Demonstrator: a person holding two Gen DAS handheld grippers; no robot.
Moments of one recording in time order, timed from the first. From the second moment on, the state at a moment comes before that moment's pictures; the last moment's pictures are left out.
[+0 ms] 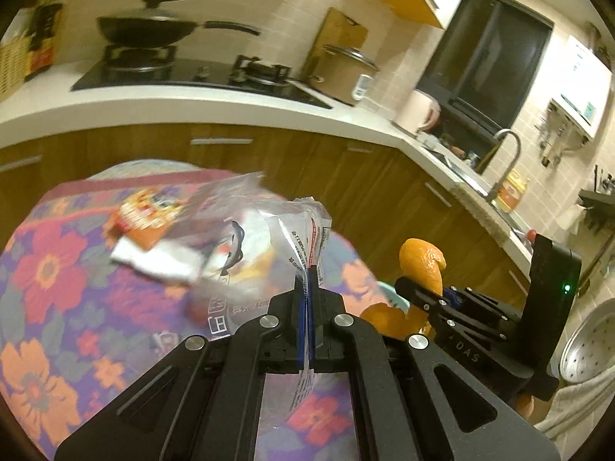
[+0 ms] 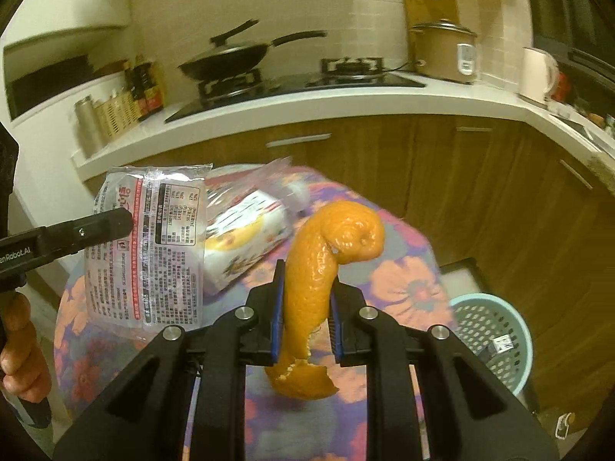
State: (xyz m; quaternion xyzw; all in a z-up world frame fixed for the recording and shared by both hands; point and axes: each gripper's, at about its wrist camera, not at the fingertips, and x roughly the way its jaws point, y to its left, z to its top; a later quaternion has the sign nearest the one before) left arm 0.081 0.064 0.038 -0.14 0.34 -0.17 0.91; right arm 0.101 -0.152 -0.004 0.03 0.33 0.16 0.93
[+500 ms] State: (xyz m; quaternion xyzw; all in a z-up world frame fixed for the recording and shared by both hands) left arm 0.149 -0.057 0.045 -0.10 0.33 -0.28 0.90; right arm 0.130 -0.267 -0.020 0.04 0.33 0.05 0.94
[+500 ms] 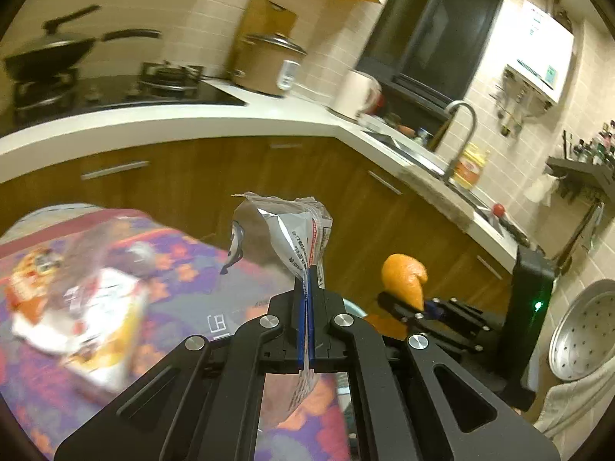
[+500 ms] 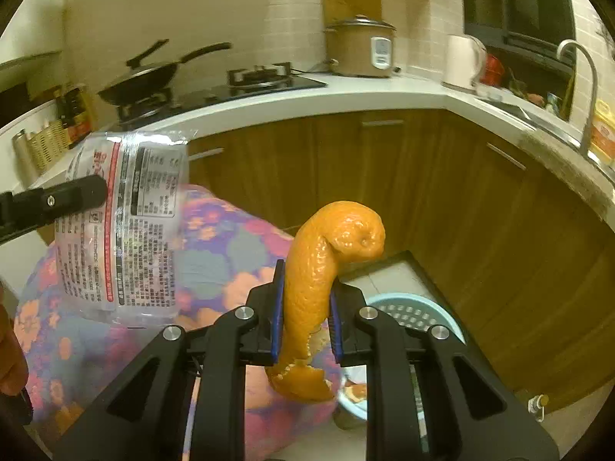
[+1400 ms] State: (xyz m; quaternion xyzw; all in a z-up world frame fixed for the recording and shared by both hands) left arm 0.243 -0.273 -0.118 -0.07 0.44 -0.28 0.85; right arm 0.171 -0.408 -0.187 0.12 0.42 -0.04 0.90
